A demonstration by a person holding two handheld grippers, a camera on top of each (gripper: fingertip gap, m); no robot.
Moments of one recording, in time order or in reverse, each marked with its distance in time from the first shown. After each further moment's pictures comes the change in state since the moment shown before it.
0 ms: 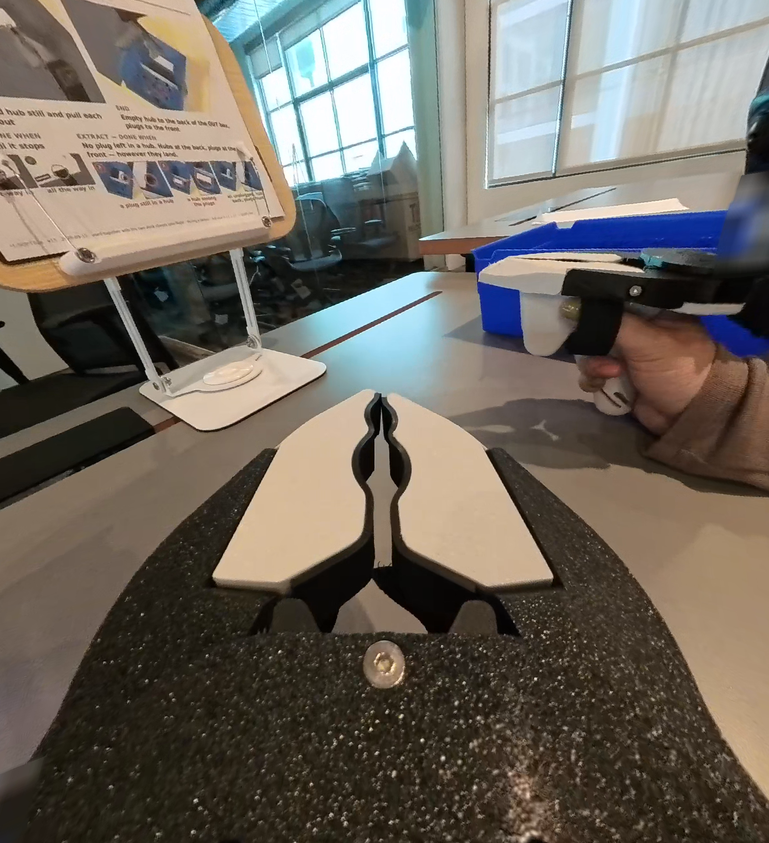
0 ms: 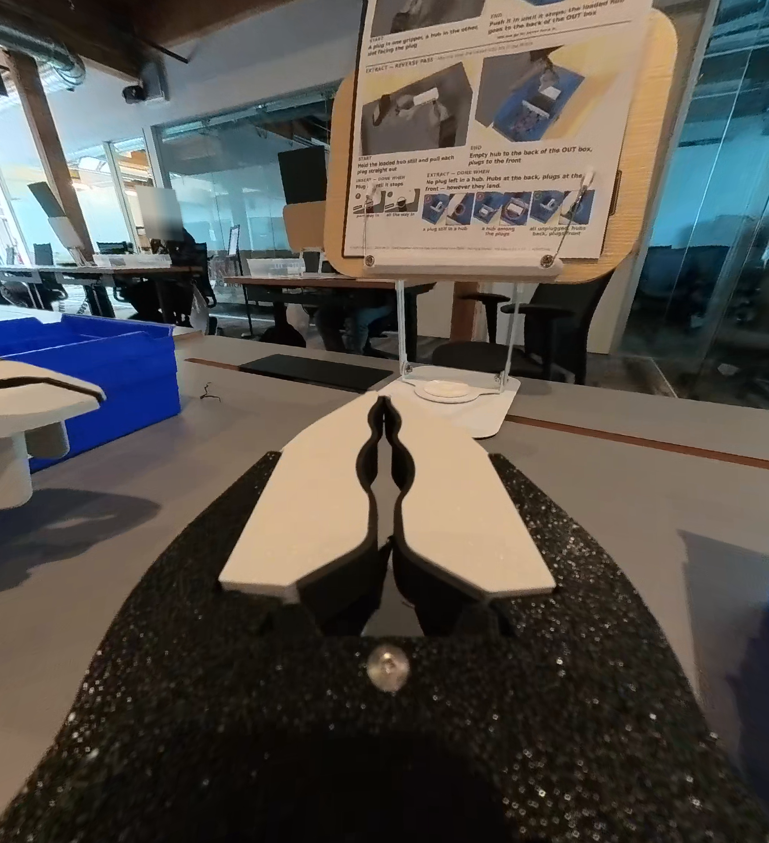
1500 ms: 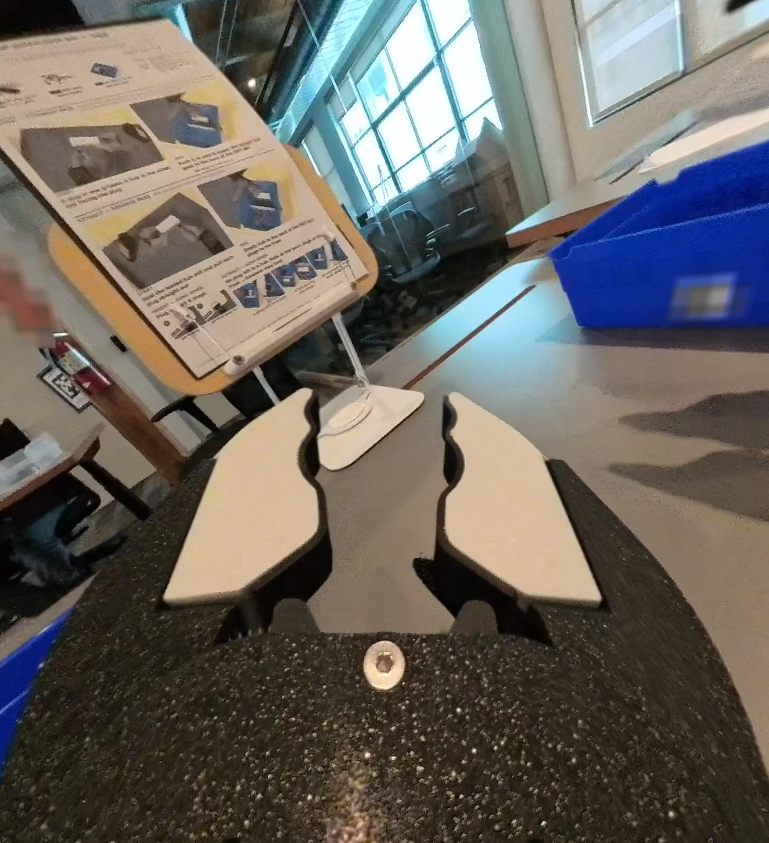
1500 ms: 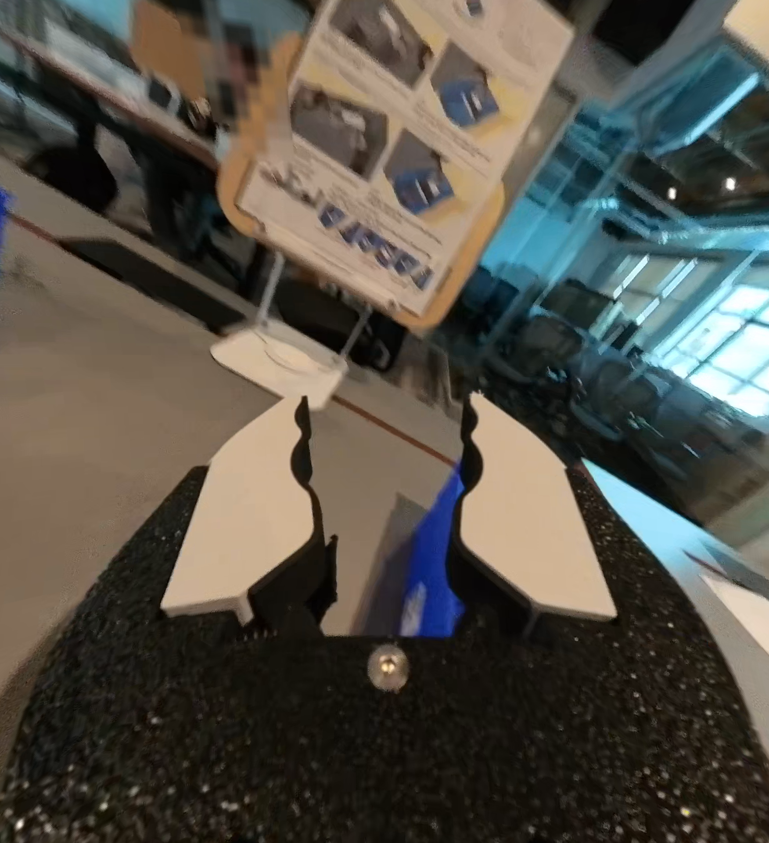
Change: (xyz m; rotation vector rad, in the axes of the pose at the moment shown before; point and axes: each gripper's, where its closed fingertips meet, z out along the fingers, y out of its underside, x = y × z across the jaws) left arm -0.008 -0.055 -0.019 -0.009 -0.210 0.327; right arm 0.010 -0.100 -0.081 -0.179 0.262 -0.525
